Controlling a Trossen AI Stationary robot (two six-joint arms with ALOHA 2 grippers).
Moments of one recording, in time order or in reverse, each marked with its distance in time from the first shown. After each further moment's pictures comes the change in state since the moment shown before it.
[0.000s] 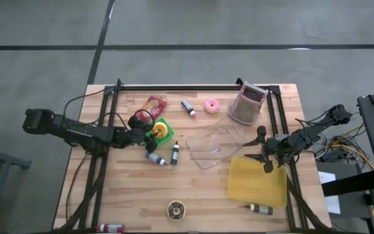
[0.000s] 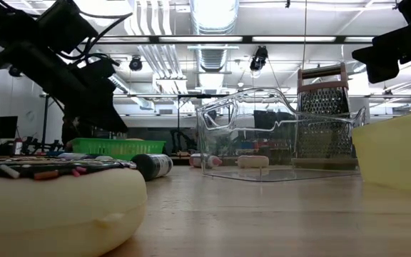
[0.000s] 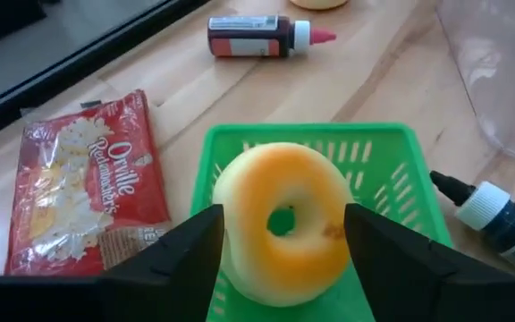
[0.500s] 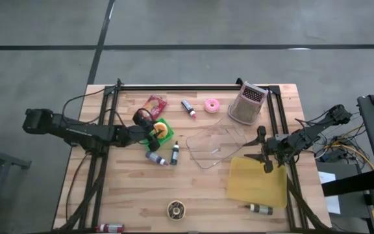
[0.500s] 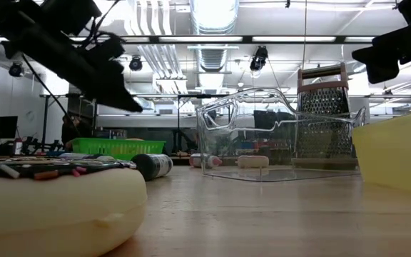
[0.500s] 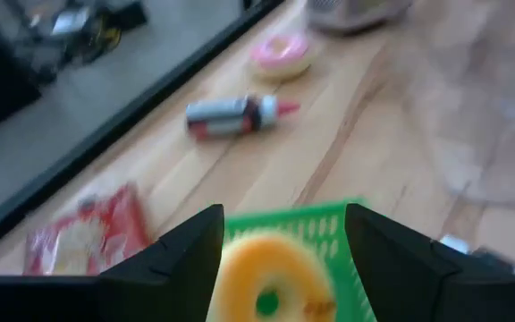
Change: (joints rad) left arm -0.002 0.000 0.060 0.130 0.017 0.253; right arm 0.000 0.000 -0.005 0.012 0.000 0.000
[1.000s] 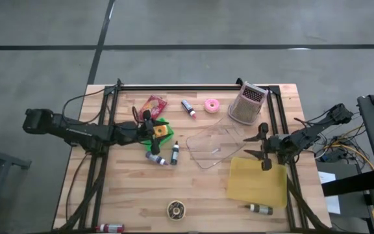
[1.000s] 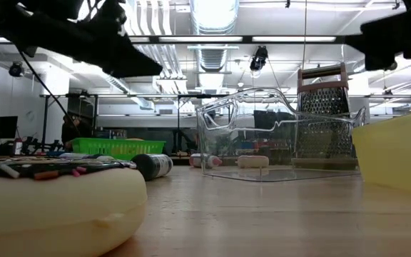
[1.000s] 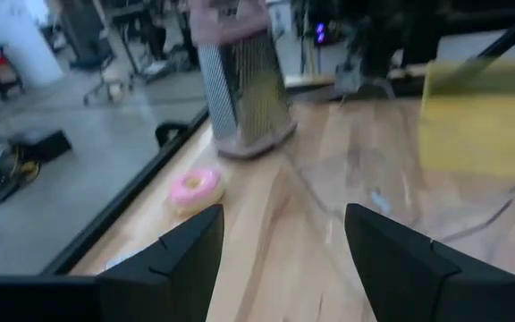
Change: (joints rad) left arm 0.004 0.000 -0.003 0.348 0.236 0.277; right arm -0.006 0.062 -0.013 0.223 0.085 -0.159
